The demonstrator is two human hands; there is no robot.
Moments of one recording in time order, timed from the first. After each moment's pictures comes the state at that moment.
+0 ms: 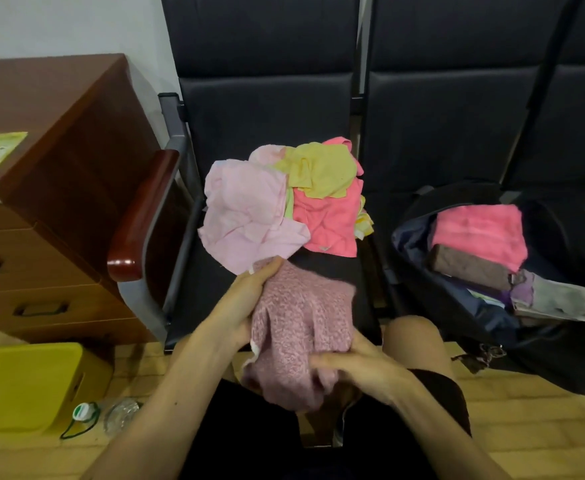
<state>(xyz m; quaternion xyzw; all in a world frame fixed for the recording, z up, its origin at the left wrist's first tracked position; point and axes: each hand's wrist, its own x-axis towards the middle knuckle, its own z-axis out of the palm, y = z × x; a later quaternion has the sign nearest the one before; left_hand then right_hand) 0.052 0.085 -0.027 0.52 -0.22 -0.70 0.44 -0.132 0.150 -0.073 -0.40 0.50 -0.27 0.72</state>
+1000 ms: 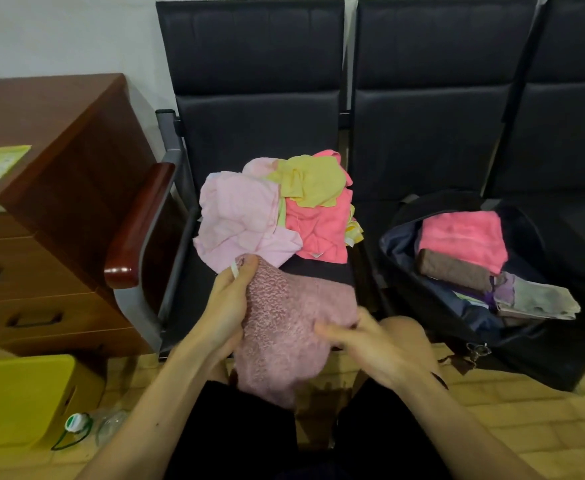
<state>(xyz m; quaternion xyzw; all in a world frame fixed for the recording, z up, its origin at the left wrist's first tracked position) 0.055 0.107 -0.012 0.54 -0.35 -0.58 0.51 -0.144 0.146 -0.045 -0.45 0.46 -0.36 0.68</state>
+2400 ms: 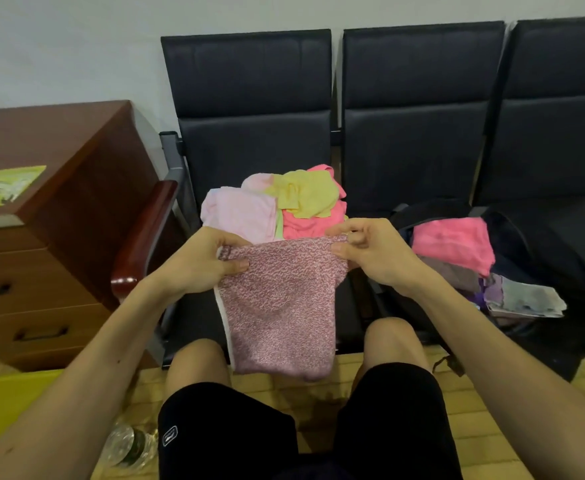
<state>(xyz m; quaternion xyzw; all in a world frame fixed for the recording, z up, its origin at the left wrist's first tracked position) 0.109 0.074 0.049 0.53 -0.75 -0.34 0.22 -0.172 0.087 0.035 -0.68 0.53 -0.35 0.35</state>
